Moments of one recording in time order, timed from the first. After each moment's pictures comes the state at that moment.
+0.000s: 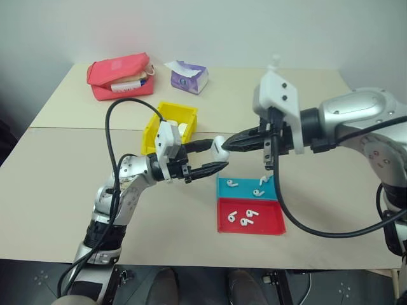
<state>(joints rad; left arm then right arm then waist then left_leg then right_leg) -0.51 0.37 -0.04 -0.17 -0.52 0.37 -0.96 -1.02 -0.90 0.22 -0.40 0.71 1.06 0.91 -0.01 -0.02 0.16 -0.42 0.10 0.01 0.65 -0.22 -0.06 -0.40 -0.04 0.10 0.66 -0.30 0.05</state>
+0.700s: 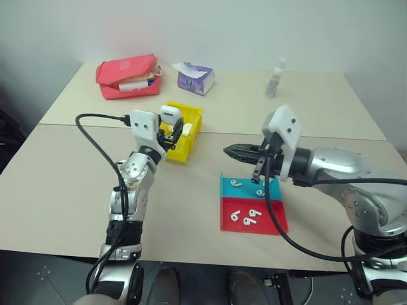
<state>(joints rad) -0.60 0.16 0.09 0.10 -0.19 0.27 -0.23 -0.60 -0.64 0.02 -0.59 0.69 1.01 0.55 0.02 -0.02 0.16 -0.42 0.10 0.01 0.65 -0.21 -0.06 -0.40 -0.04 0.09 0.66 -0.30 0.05</state>
